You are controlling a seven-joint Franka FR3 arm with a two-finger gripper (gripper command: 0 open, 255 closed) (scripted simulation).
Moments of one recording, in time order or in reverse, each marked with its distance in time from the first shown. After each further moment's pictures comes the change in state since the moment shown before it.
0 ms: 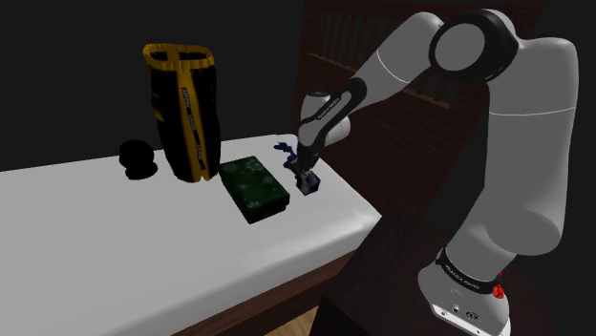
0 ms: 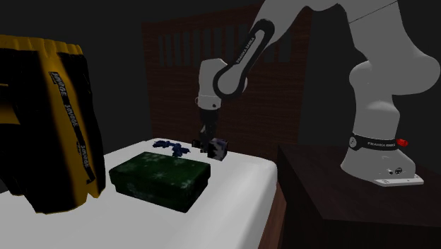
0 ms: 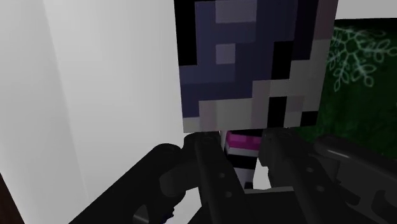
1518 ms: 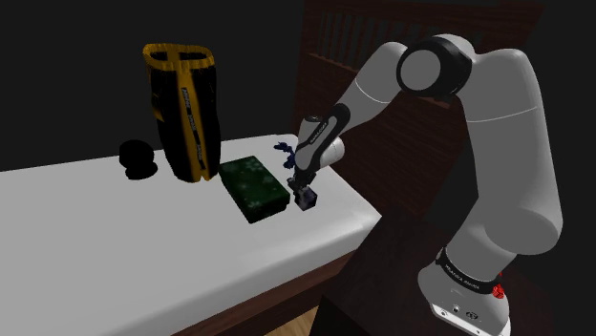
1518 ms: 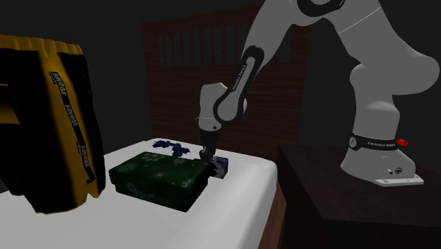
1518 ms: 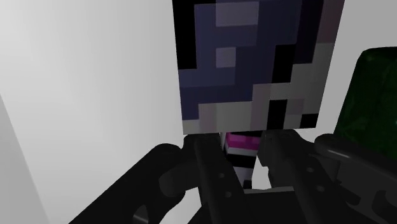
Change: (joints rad) arm -0.023 0.194 0.029 0.038 0.028 0.157 -0.018
